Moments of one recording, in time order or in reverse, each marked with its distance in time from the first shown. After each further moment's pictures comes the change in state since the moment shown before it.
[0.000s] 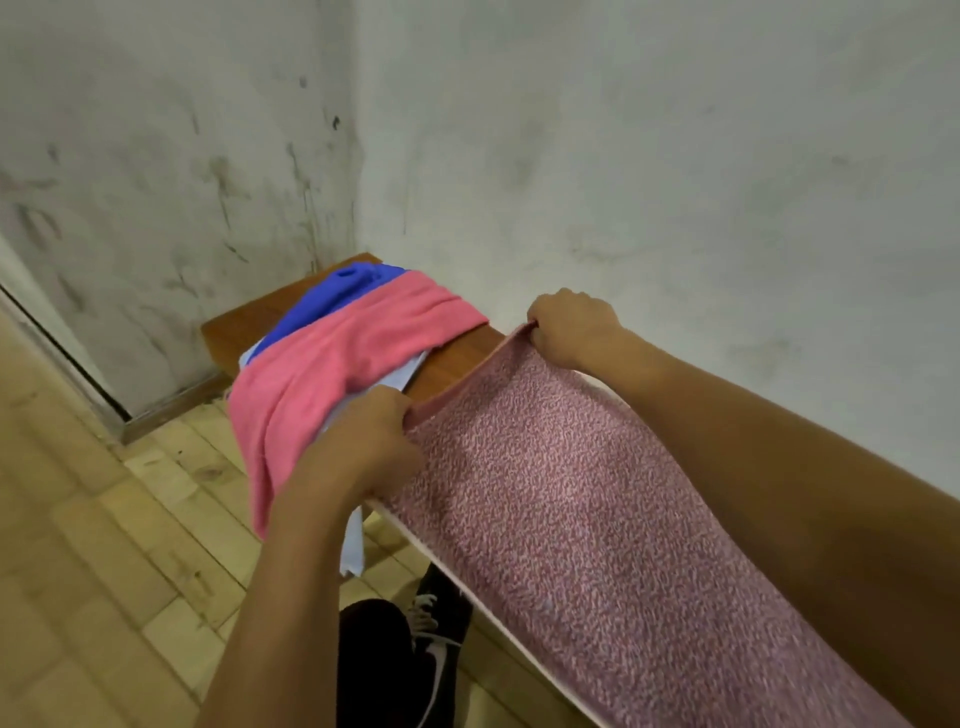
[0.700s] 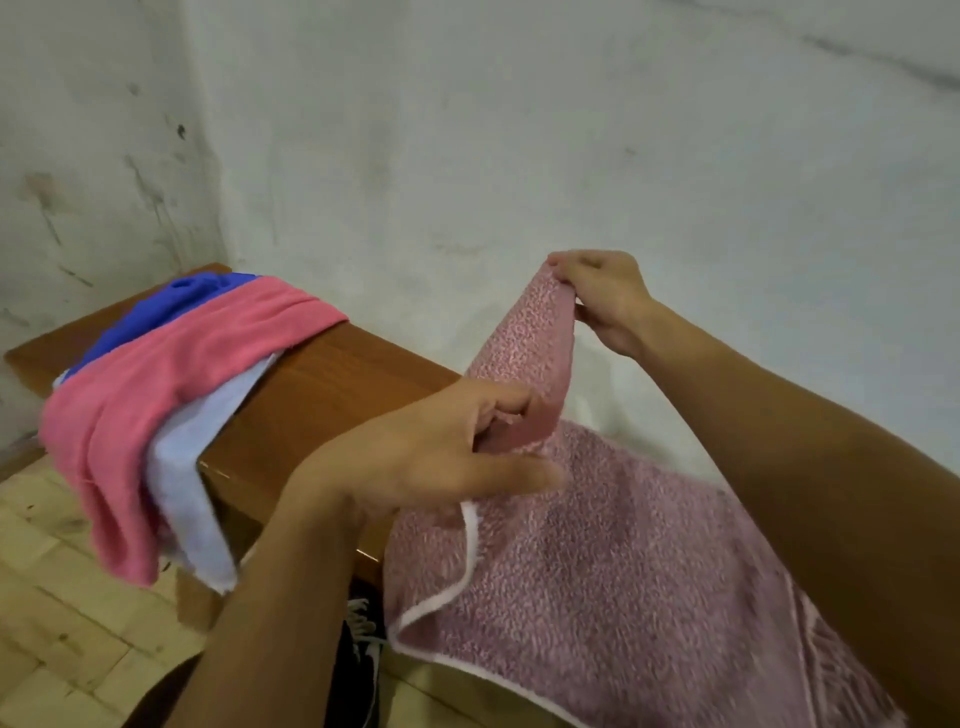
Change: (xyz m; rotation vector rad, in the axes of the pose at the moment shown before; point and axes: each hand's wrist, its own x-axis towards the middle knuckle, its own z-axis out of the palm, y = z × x) left_hand -0.073 0.156 0.028 -0.531 -0.597 0.726; right_hand -0.110 0.145 -0.035 1.570 0.356 0.547
